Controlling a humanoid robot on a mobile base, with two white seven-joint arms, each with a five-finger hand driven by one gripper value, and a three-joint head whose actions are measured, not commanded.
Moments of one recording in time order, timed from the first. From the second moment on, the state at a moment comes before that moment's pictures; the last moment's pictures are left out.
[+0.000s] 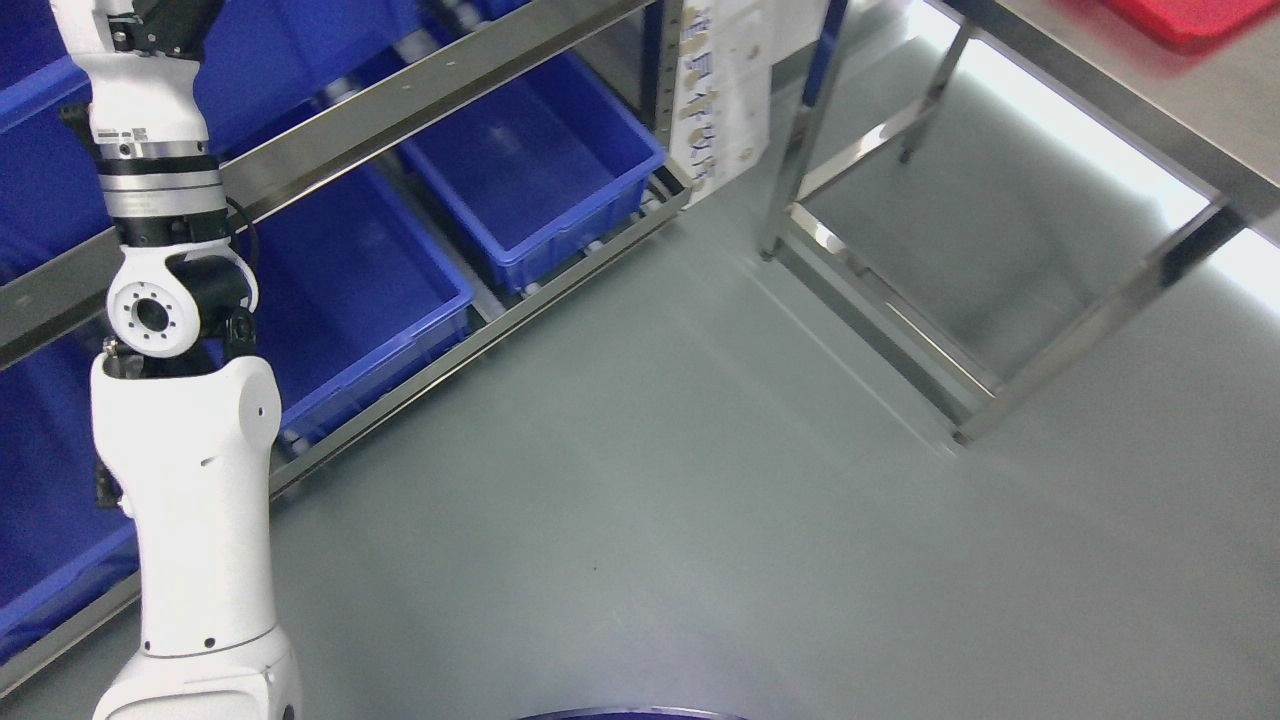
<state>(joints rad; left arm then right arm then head) -0.52 0.08 0.12 -1.63 0.18 -0.36 -0.04 0.00 0.00 0.00 0.00 0.00 0.04 0.03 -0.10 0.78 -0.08</state>
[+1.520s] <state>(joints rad) -0.54 0.02 0.00 -1.63 0.18 -0.10 -0.03 0.00 0.00 0.00 0.00 0.00 0.04 0.03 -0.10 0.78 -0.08</state>
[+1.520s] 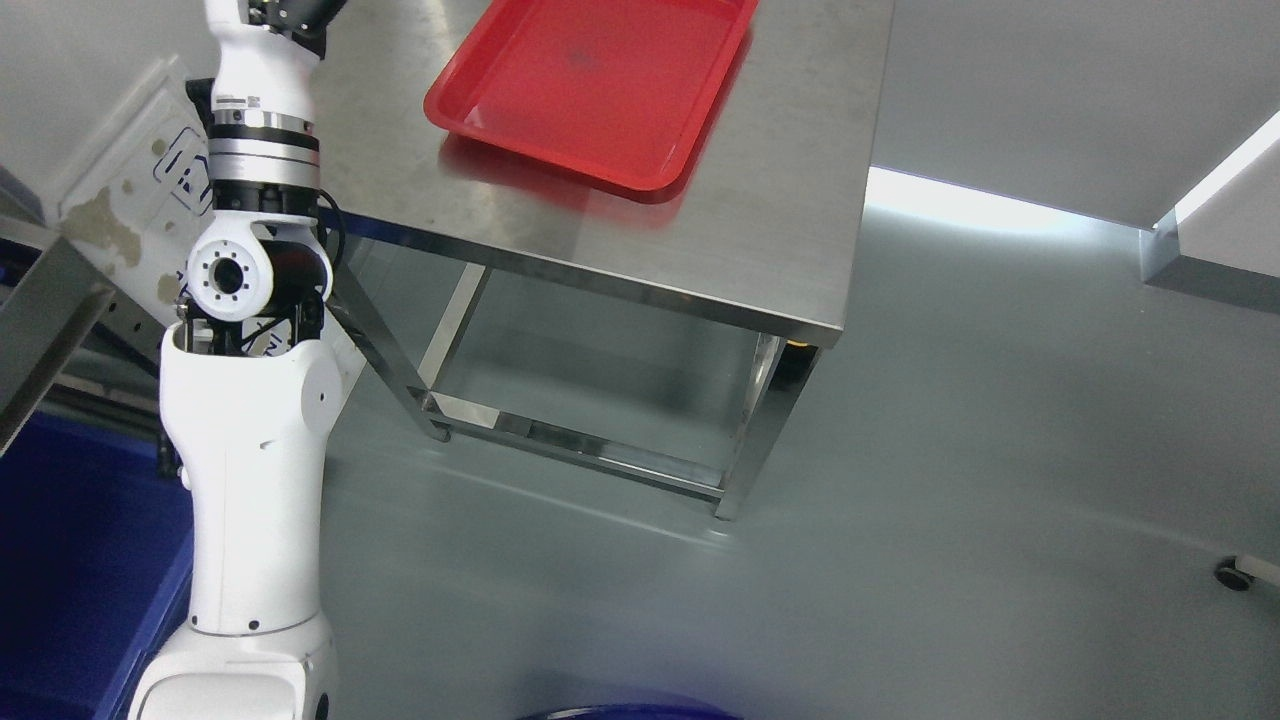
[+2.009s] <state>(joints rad) -0.49 0.01 -0.06 -1.63 0.17 -0.07 -0.04 0.00 0.00 0.00 0.00 0.00 0.04 0.03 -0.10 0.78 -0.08</state>
